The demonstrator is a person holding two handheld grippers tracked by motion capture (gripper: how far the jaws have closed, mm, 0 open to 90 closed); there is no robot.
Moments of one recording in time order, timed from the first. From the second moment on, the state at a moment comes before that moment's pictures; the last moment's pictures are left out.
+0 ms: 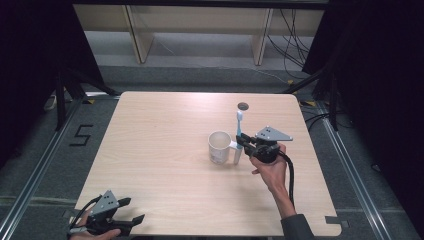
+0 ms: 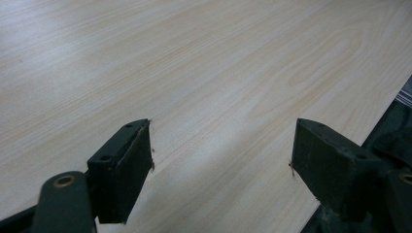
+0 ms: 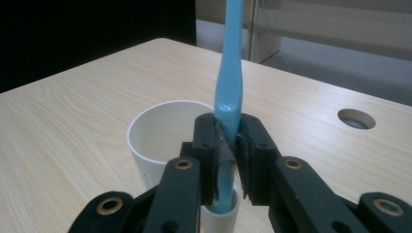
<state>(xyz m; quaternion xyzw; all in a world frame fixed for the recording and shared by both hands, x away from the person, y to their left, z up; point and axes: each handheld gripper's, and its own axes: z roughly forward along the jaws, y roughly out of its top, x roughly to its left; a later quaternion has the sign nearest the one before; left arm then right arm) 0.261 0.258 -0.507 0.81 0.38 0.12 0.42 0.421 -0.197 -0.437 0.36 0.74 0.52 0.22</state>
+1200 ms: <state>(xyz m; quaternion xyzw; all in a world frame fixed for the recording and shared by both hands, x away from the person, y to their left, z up) 0.262 0.259 -0.507 0.82 0.37 0.12 0.42 0.406 -0.208 -0.438 0.36 0.75 0.51 0.23</state>
